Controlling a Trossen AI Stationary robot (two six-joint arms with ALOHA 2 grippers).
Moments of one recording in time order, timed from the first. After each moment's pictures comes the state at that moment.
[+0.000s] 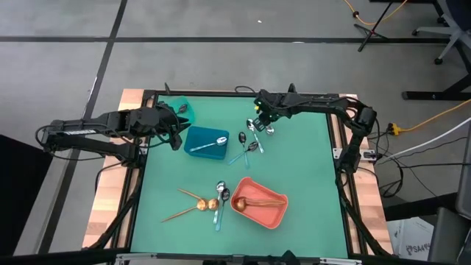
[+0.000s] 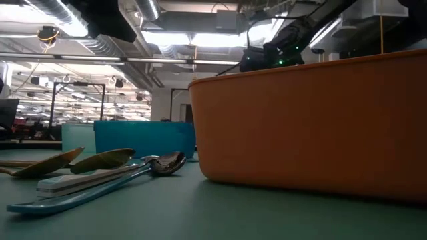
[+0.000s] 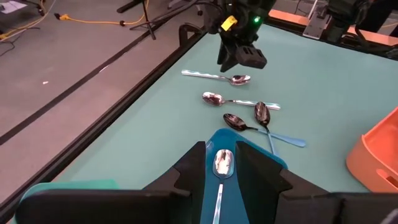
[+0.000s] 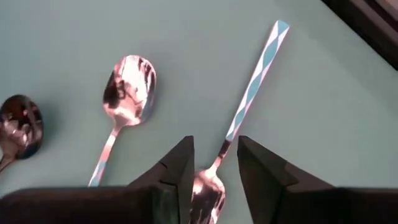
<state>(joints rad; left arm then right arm) 0.10 0.78 0.85 -0.62 -0.38 -0.25 -0.48 1.82 1.23 -0.60 0.14 0.31</state>
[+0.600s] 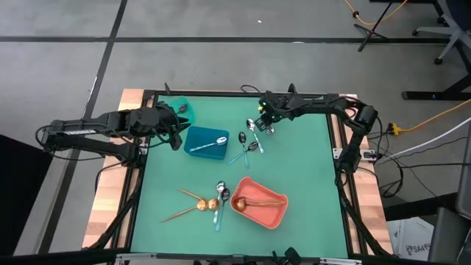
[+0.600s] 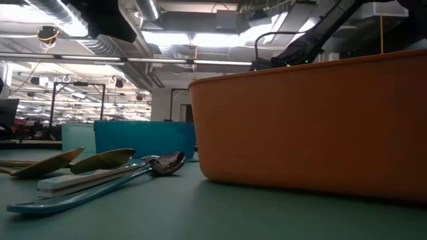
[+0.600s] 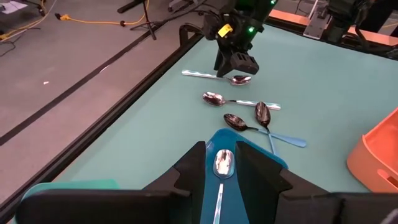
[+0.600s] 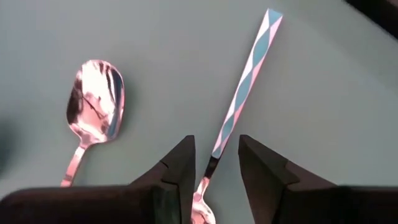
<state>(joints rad) 0.10 0.78 0.85 -0.62 -0.38 -0.25 -0.53 1.82 1.09 -0.38 0.10 0.31</state>
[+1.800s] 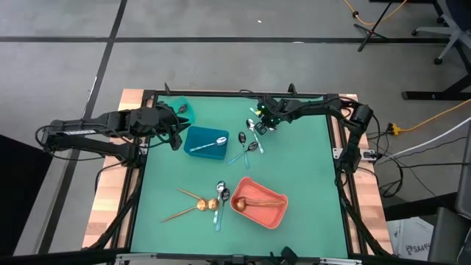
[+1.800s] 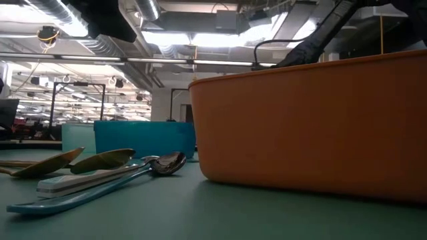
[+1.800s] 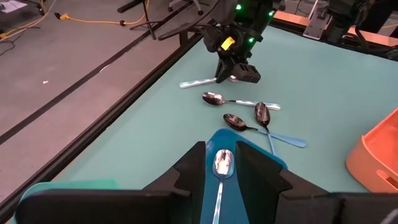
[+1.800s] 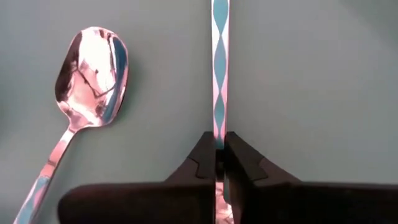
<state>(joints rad) 0.10 0.78 0.85 -0.62 -0.38 -0.26 -0.52 1.89 1.06 -0.31 0.09 0.20</state>
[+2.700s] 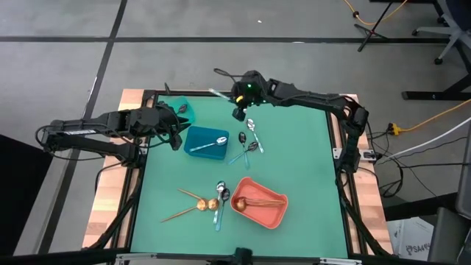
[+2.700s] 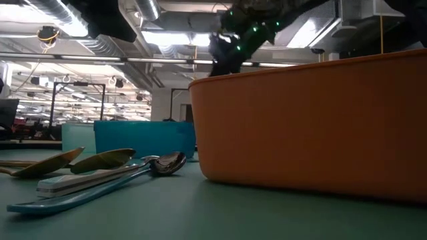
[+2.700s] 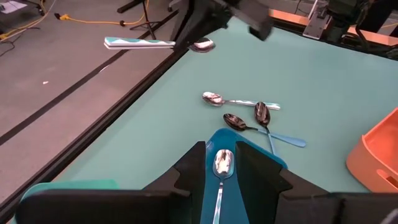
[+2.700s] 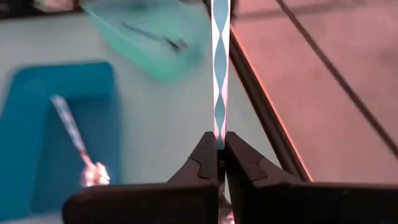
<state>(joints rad) 0.10 0.78 0.85 -0.62 -0.38 -0.25 -0.40 1.90 1.61 -0.35 -0.07 -0.19</state>
